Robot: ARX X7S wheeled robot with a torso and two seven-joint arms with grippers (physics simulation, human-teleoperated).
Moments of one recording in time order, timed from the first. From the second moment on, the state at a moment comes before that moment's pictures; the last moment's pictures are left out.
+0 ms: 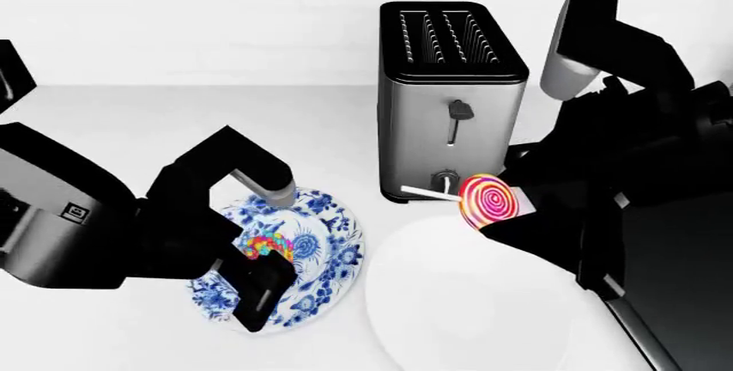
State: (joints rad) left arm -1.39 -0.76 0.88 0.07 -2.01 -1.46 -0.62; right arm 2.01 0.92 -1.26 -0.25 1.42 1.31 -0.54
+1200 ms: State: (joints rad) left arm -1.50 -0.76 0.91 0.06 -1.95 -1.41 -0.58; right arm 1.99 0.94 -1.26 -0.26 1.39 1.27 -0.54
